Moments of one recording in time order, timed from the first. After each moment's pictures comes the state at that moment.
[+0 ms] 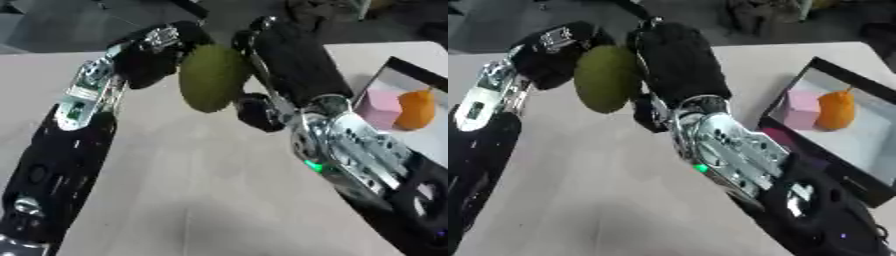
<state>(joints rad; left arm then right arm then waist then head) -0.94 0.17 -0.09 -1.23 0.29 0.03 -0.91 -0.81 -0.32 0.62 -1.98 1.25 0.71 0.42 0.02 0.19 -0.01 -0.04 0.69</state>
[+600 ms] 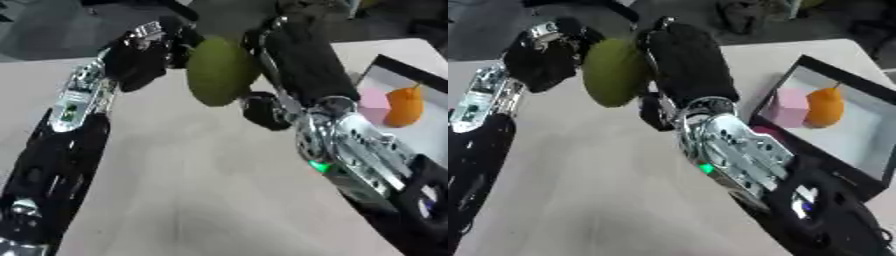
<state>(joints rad) -0.94 0.19 -0.01 -1.16 0.28 0.00 -0.91 -0.78 -0.33 0.58 -1.98 1.23 0.77 0.36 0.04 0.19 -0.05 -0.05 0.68</state>
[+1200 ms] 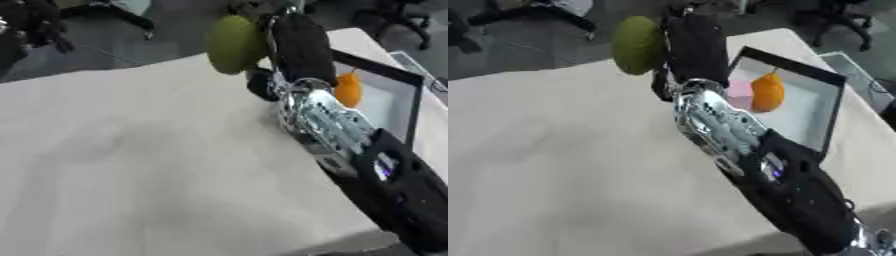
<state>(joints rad) -0.91 0.43 0.08 -1.12 0.38 -0.16 -0.91 -0.63 -0.43 0.40 -1.87 1.32 0.90 0.20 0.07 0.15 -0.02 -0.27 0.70</state>
